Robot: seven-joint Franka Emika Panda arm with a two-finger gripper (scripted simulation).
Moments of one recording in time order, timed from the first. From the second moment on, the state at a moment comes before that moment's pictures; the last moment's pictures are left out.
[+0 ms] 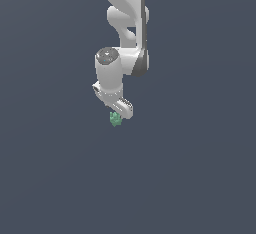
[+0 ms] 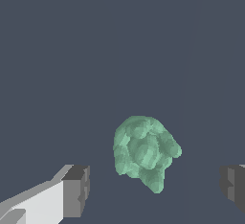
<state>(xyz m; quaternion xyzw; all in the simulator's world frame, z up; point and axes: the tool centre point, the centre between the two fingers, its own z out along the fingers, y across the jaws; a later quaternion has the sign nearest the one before) -0.061 -0.063 0.112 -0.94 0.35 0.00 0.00</state>
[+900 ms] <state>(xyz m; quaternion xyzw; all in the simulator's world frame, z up) -0.064 -0.063 0.069 -0.93 0.36 0.00 0.00</state>
